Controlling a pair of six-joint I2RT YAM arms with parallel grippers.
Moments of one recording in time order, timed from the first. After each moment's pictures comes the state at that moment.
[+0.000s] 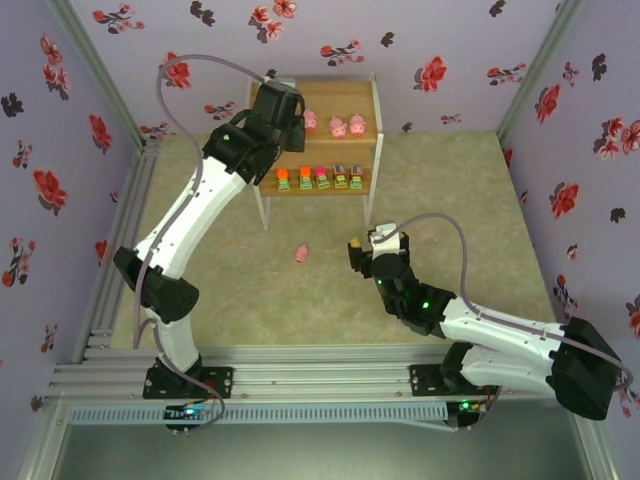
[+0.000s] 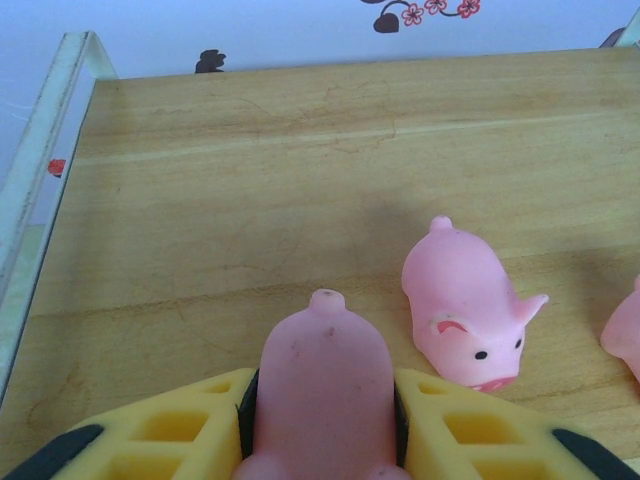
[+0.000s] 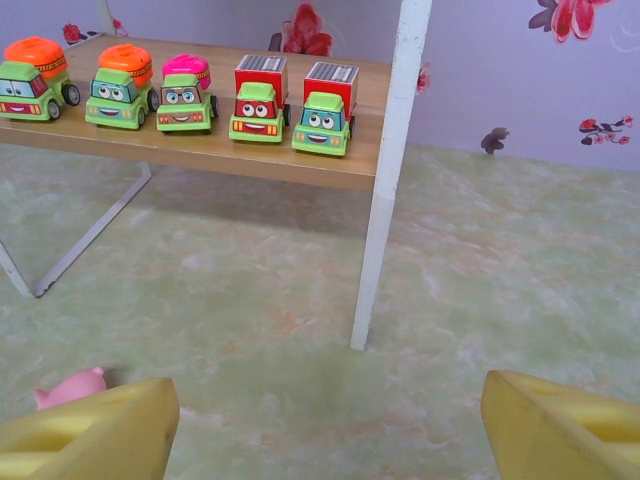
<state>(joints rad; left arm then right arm) -0.67 1.85 2.18 -0.91 -0.43 -0.31 0.98 1.03 0.51 0.15 0.73 0.21</state>
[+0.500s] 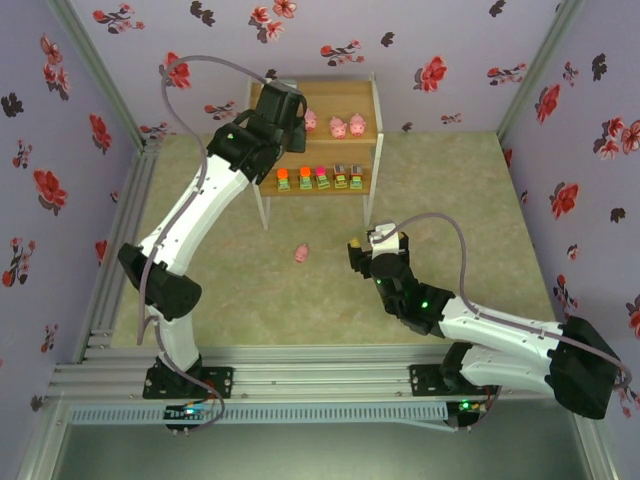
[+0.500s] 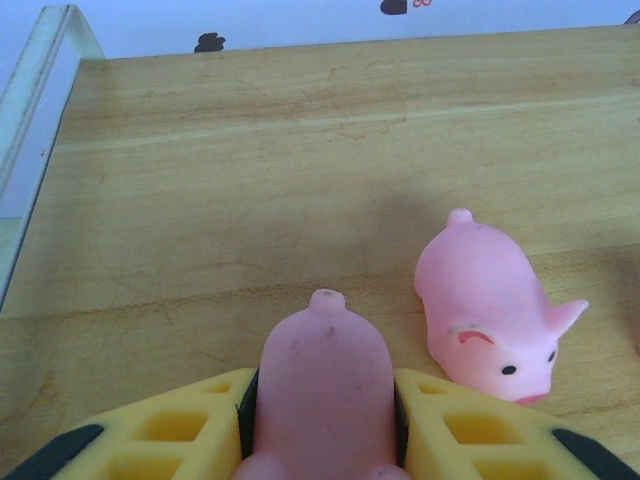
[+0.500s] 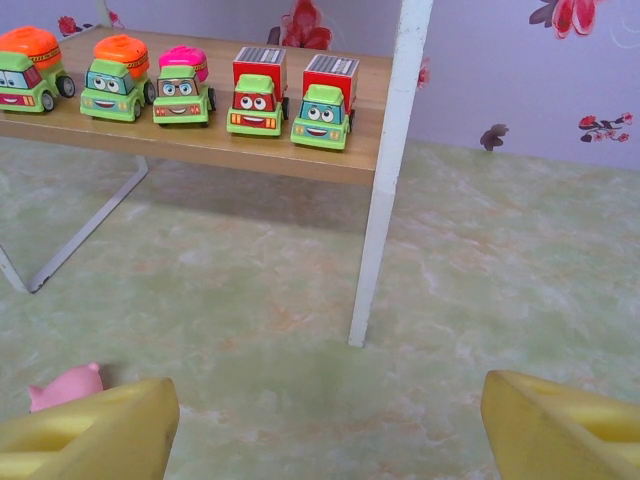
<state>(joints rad) -0.66 1.87 2.18 -0.91 -0.42 -0.31 0.97 1.04 0.51 0.15 0.73 0.21</state>
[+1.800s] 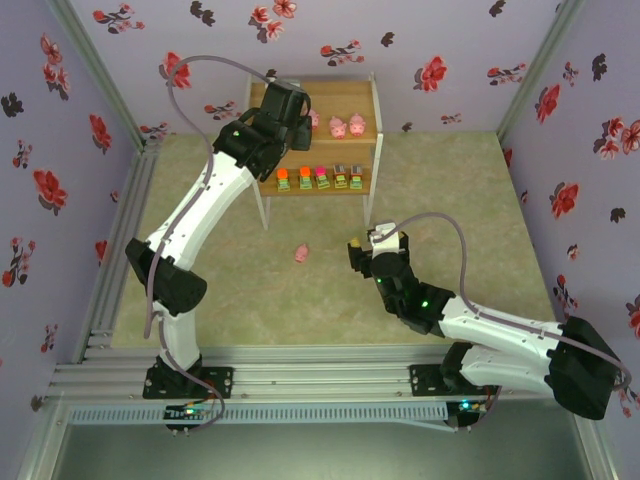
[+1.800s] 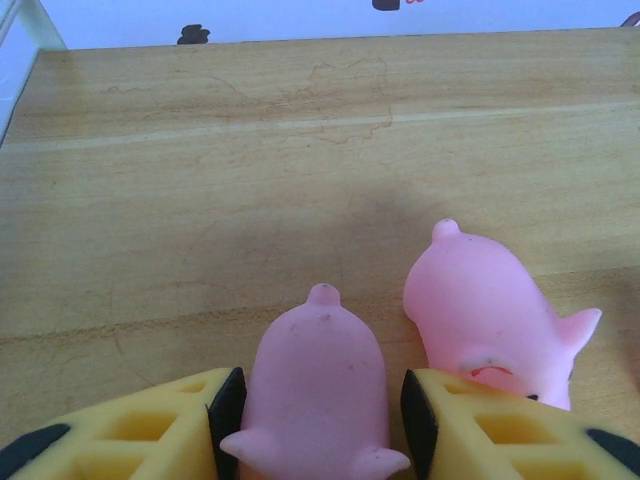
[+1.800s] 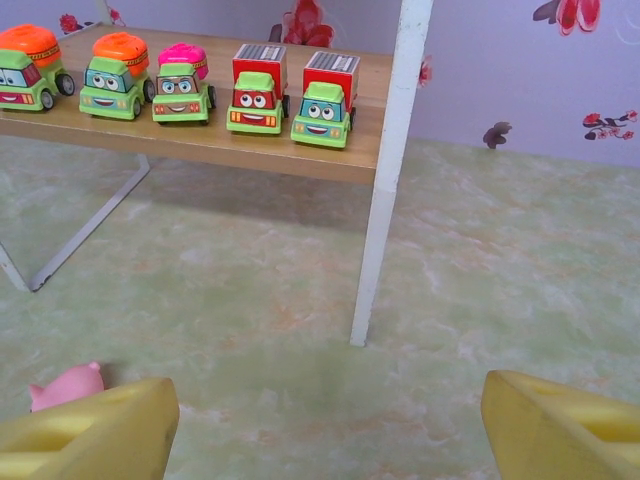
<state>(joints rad) -0.66 1.92 2.22 -0.91 -0.41 -0.33 0.96 1.04 0.51 0.15 0.72 0.21</state>
